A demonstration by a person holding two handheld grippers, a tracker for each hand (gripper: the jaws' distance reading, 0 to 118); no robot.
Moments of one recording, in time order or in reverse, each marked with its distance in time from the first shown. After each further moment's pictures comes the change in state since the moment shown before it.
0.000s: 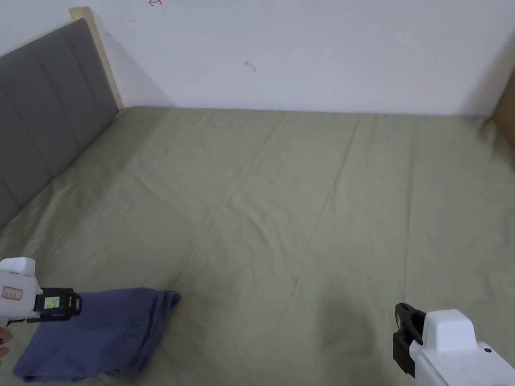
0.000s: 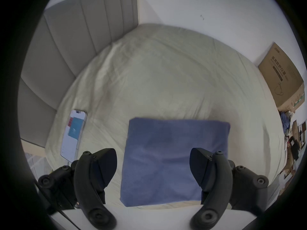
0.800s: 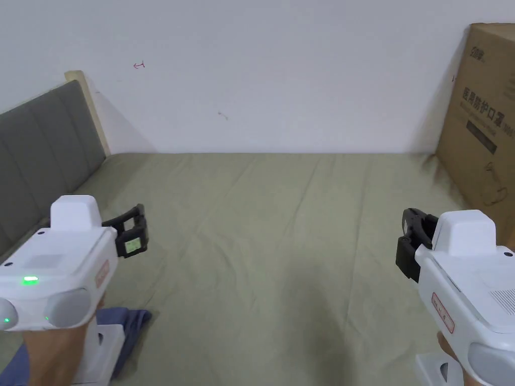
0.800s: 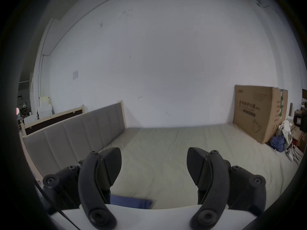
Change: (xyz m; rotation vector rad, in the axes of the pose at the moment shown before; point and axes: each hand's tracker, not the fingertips) left arm 0.248 -0.057 0.201 0.912 0.012 -0.108; right arm 0.078 0.120 0.134 0.359 -0.106 -0.010
